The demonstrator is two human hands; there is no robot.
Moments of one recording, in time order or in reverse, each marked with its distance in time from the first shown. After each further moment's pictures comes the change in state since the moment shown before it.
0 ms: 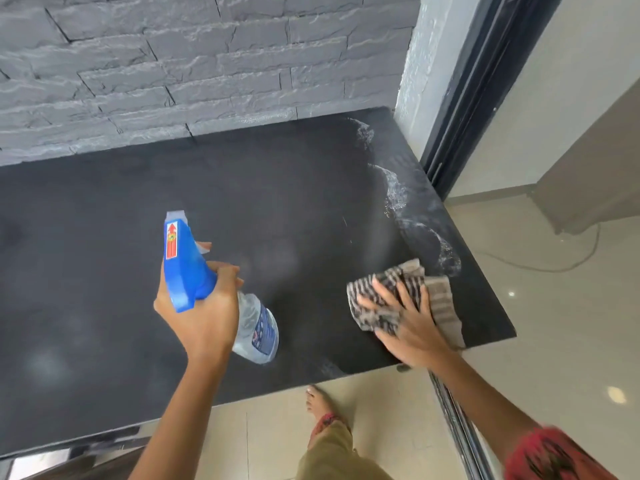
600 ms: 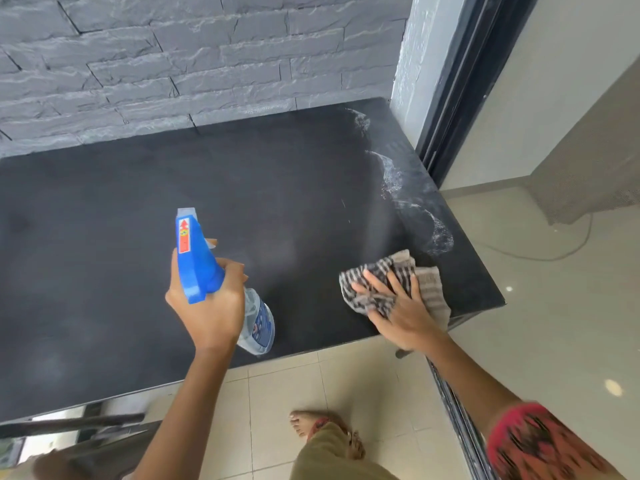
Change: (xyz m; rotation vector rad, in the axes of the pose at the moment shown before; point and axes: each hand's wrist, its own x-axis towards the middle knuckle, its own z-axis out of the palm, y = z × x) left_hand -0.024 -0.012 -0.027 -0.011 -0.026 0.047; right_hand -0.020 -0.016 0.006 0.112 -0.111 0.038
